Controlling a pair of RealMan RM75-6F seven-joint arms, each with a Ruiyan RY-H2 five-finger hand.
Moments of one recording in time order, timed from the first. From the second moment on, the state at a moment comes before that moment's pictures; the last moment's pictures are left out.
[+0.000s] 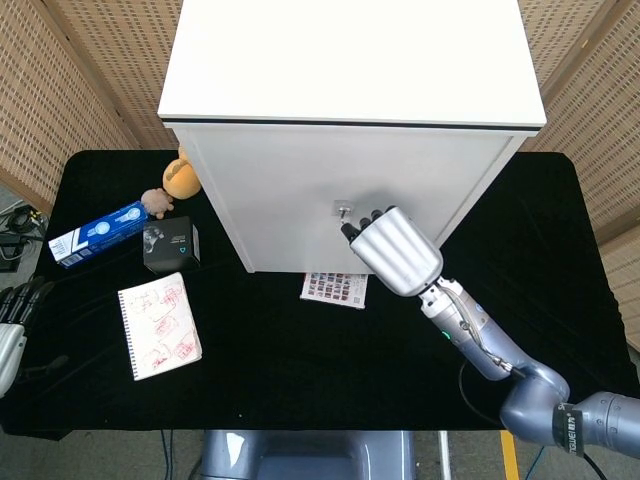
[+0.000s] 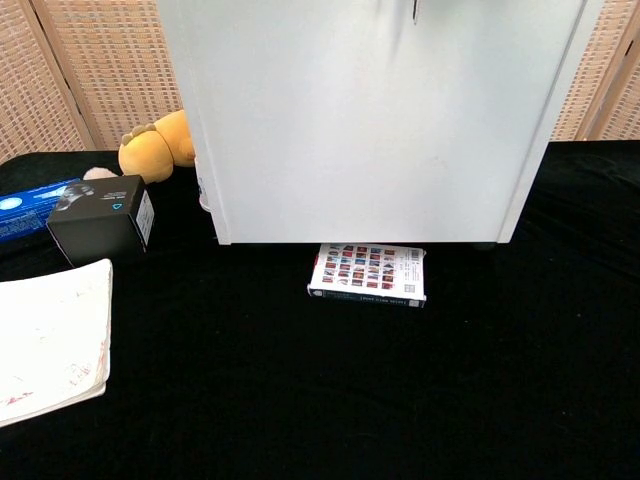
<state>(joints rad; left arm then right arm) -0.09 -1.06 0.00 -1.62 1.51 1.44 -0.05 0.84 -1.11 0.34 -1.88 -1.41 1.09 -0.75</state>
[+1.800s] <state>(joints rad) -0.09 -1.05 -0.01 -1.61 1.49 1.43 -0.06 0.98 -1.20 0.30 -1.88 -1.18 1.12 -0.98</state>
